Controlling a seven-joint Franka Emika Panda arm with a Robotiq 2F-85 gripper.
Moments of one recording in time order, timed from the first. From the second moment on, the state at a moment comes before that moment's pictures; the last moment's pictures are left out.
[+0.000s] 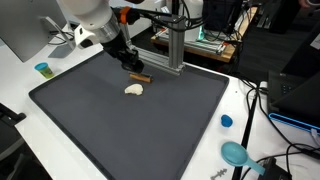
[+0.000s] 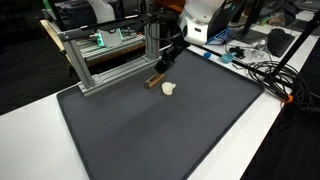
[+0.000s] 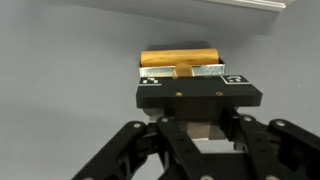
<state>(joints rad) 0.02 0.56 0.01 -1.59 -0.13 1.77 -0.06</state>
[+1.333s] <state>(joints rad) -0.01 0.34 0.00 -1.88 -0.04 2.18 -0.03</state>
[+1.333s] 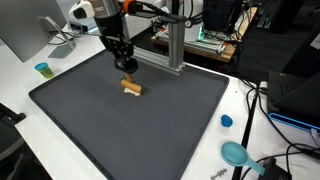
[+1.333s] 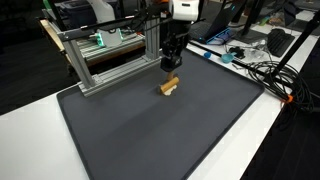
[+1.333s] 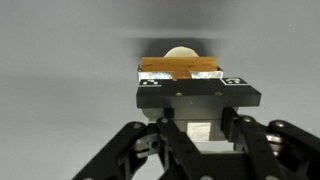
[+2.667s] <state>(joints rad) -0.03 0.45 -0.01 -1.70 0.03 1.97 0.14</state>
